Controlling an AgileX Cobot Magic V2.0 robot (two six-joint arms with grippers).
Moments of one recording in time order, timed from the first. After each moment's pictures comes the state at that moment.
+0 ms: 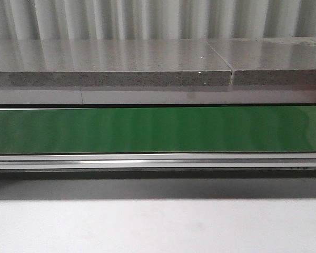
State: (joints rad) left arm -0.11 0.45 -0.55 -0.18 0.80 0.13; right arm 0.00 0.43 -0.39 0.10 0.43 -0.12
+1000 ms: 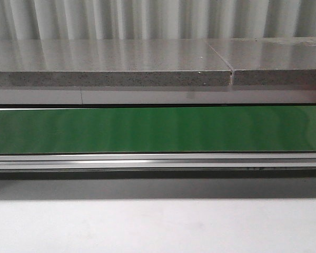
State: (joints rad) left arm 0.18 0.83 -0.72 -0.11 0.73 -0.01; right arm 0.00 0.43 -0.39 0.10 0.43 -0.12
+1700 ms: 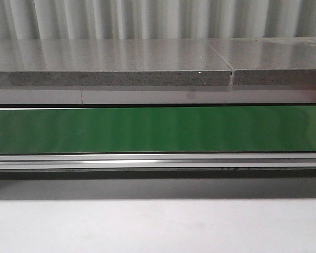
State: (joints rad) left arm 0.44 1.42 -1.08 -0.15 0.94 -0.03; right arm 0.00 0.43 -0.39 0.10 0.43 -0.12
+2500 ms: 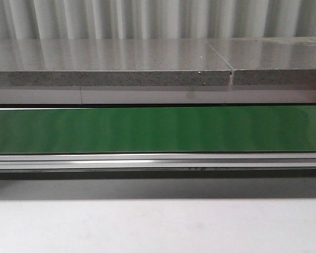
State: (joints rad) left arm 0.51 1.87 -1.49 -0.18 1.06 -0.08; right arm 0.00 0.43 -0.39 0.10 0.43 -0.12
